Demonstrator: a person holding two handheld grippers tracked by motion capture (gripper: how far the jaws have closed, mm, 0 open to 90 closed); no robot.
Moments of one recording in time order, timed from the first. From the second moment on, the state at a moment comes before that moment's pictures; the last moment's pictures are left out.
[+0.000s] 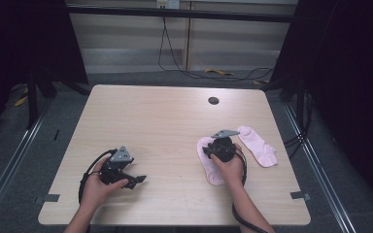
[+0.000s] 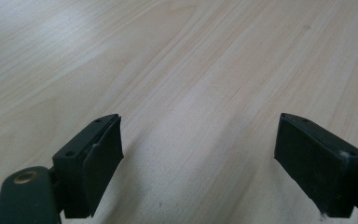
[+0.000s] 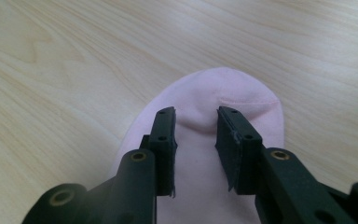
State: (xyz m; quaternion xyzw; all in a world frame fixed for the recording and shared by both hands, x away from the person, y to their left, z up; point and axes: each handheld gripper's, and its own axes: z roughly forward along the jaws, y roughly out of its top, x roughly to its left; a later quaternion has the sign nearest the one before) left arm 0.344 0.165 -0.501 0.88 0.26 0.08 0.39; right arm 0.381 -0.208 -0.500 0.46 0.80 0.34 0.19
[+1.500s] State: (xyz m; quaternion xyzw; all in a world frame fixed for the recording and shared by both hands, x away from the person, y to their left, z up) left arm 0.344 0.164 -0.499 0.89 0.26 0.08 0.38; right arm 0.362 -0.137 -0.503 0.37 0.84 0.38 0.13
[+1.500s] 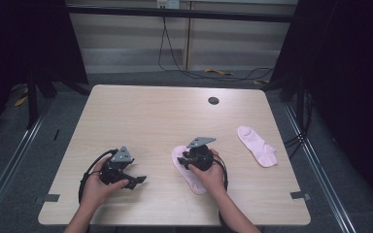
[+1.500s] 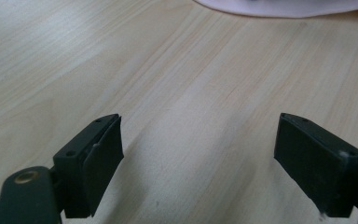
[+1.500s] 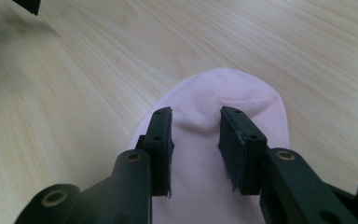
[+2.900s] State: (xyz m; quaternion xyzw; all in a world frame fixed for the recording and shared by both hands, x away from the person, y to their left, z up) left arm 0.346 0.170 -0.496 0.88 0.27 0.08 0.39; right arm 0.338 -0.091 -0.491 0.31 0.86 0.41 0.08
